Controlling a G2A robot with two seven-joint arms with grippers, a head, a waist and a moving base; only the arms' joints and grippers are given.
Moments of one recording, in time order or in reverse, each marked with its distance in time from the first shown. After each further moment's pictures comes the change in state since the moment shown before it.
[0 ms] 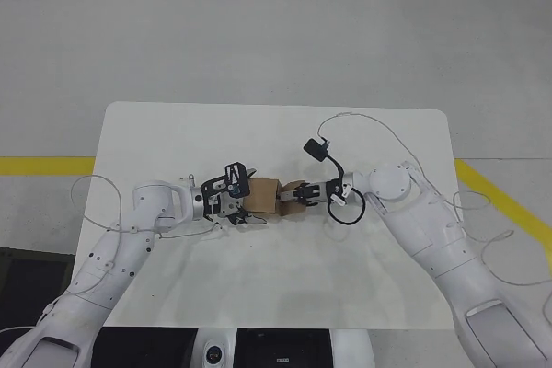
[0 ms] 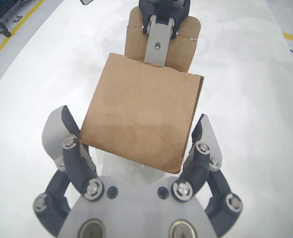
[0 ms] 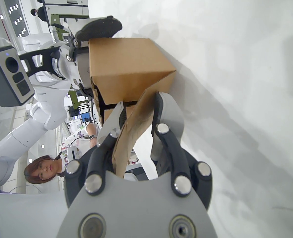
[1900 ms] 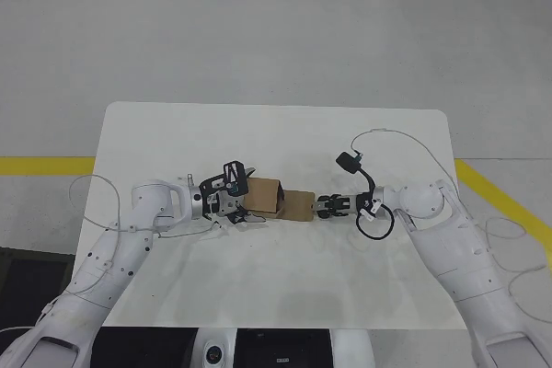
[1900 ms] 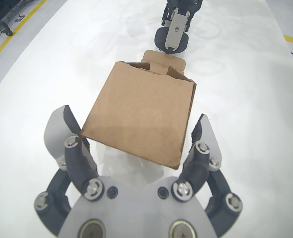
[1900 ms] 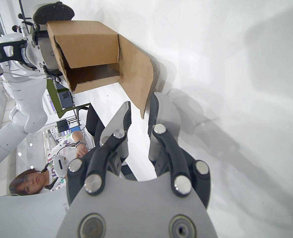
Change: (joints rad) left arm -0.002 0.003 -0.004 0.003 -0.013 0.005 -0.002; right arm -0.187 0.087 0.213 -0.131 -0.169 -0.001 0.058
